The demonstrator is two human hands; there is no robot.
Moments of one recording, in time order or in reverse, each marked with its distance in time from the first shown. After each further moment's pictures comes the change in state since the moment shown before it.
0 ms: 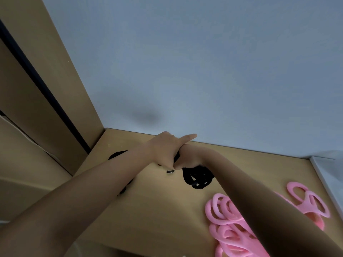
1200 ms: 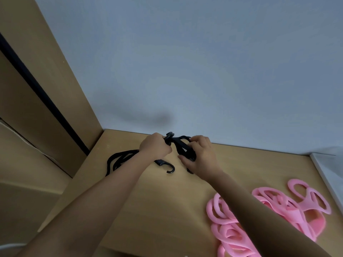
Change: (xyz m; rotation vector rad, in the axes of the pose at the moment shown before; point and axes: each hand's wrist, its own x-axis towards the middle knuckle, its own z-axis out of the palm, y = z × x) left_hand 0.004 -0.011 0.020 -0.618 0.153 -0.765; right_hand 0.012 0.058 0.044 -0.064 1.053 -0.344
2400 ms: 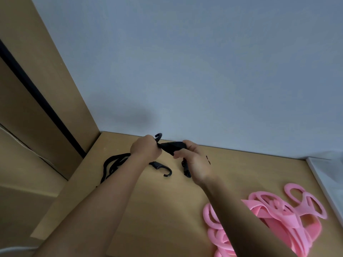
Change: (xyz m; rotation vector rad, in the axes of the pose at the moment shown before) left_hand 0.008 -0.009 -0.003 0.203 0.102 -0.006; right_hand 0.018 -0.054 -0.028 1.072 -0.288 0.596
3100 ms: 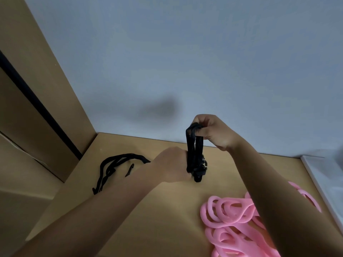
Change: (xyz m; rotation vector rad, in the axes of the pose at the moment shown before) left_hand -0.074 0.060 -0.017 0.061 -0.189 0.714; right_hand 0.033 -0.066 -0.063 -0.415 -0.129 -0.057
